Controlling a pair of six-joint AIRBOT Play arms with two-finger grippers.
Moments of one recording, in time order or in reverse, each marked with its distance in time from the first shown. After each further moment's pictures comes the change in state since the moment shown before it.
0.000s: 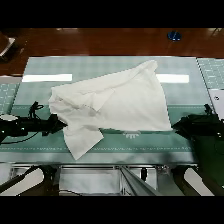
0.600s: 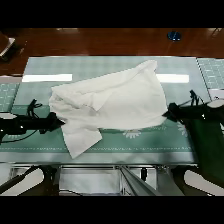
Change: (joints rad) left arm -0.001 0.023 0.048 -0.028 0.014 0.013; right arm 0.232 -0.275 0.233 0.171 -0.122 -0.050
